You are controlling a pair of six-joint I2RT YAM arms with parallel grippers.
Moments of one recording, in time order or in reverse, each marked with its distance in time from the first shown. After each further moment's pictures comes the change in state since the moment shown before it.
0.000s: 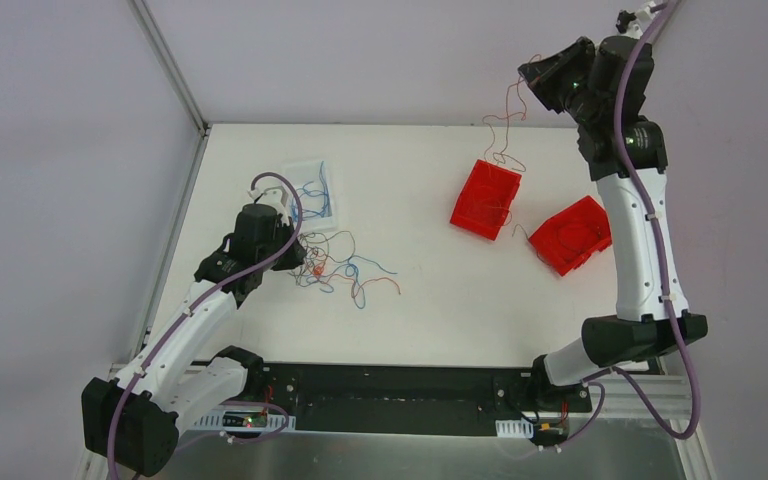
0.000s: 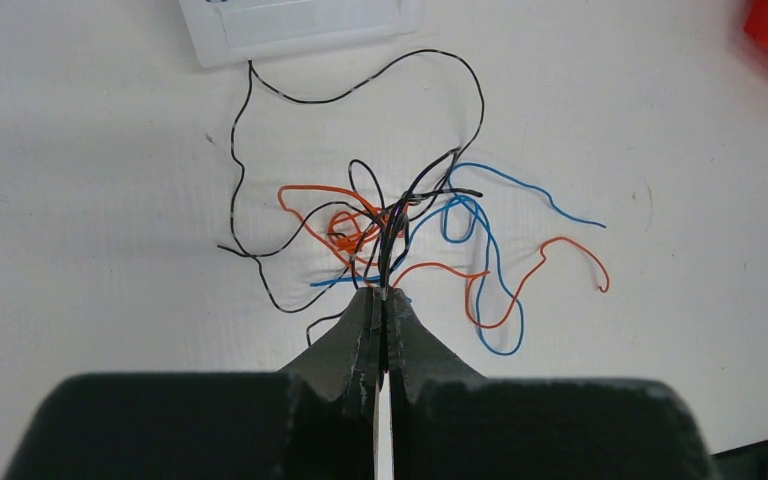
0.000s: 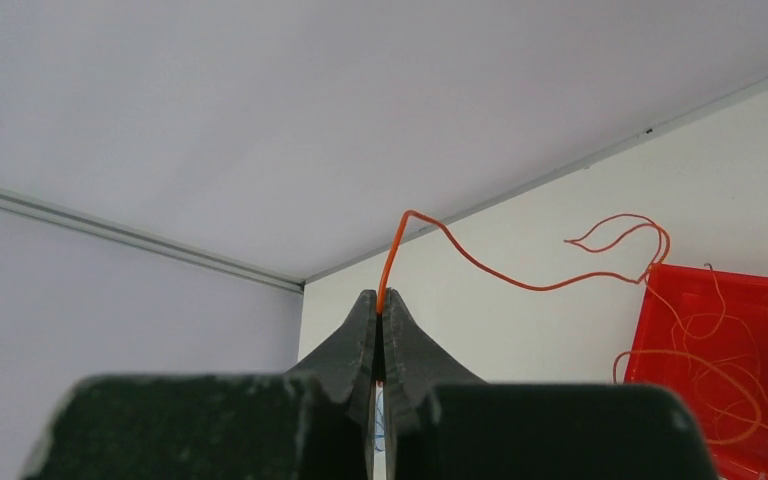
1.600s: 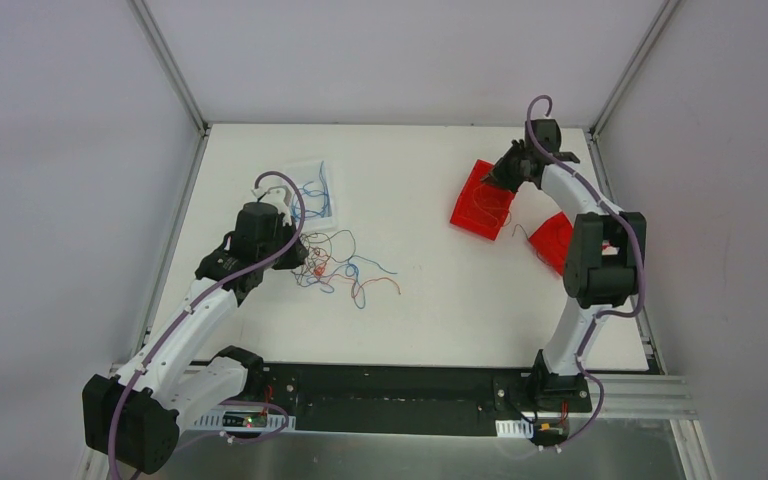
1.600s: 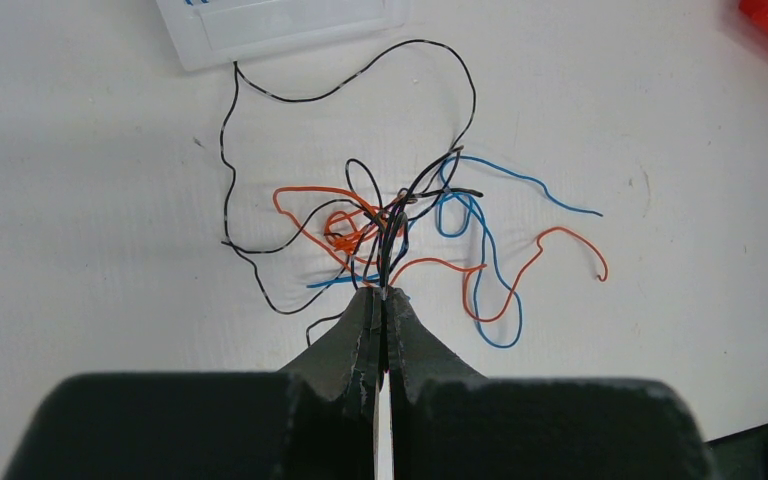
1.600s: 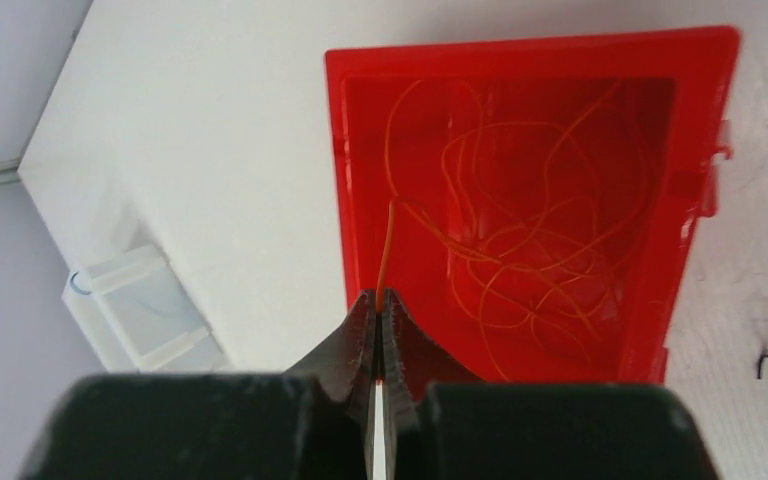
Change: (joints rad) left arm 0.000 0.014 0.010 0.000 0.032 0.027; right arm -0.105 0.364 -0.523 0.187 -0.239 -0.023
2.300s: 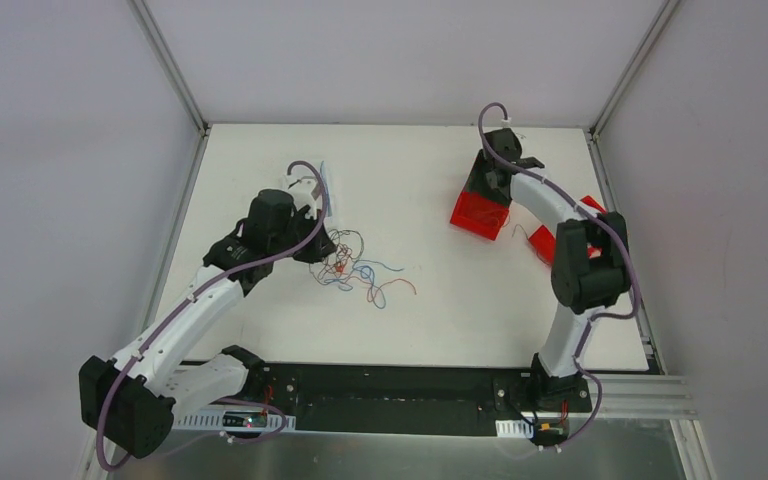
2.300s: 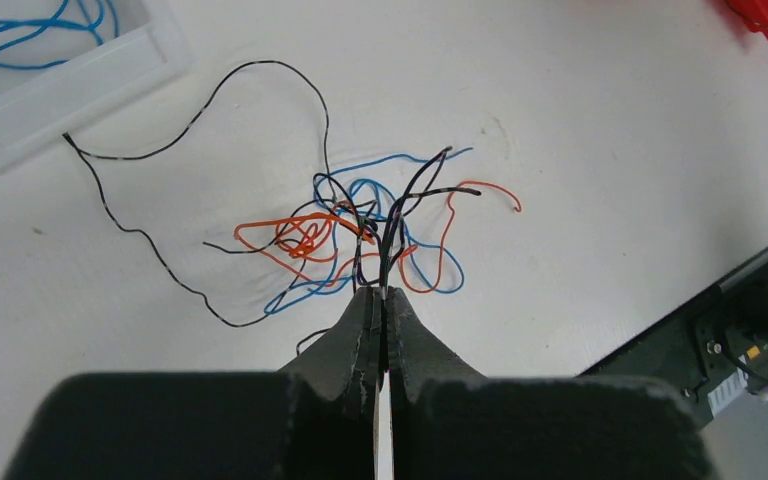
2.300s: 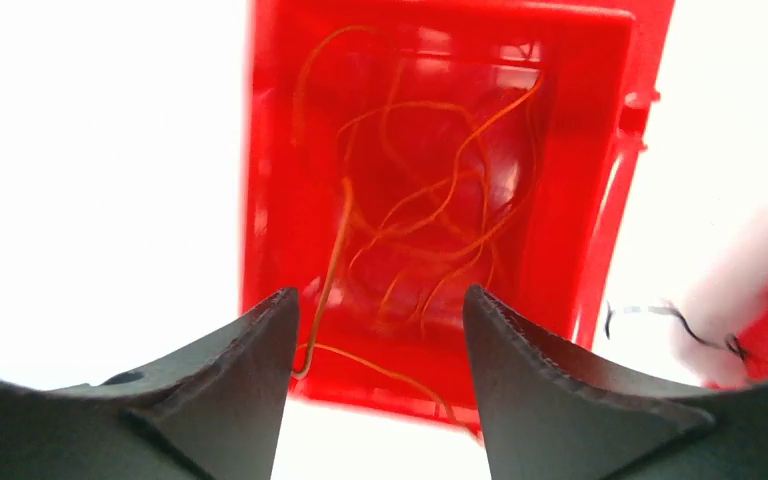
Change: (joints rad) left arm -0.114 0.067 0.109 0.008 0.158 0.057; right arm 0.177 0.043 -0.019 -0.054 0.483 -0.208
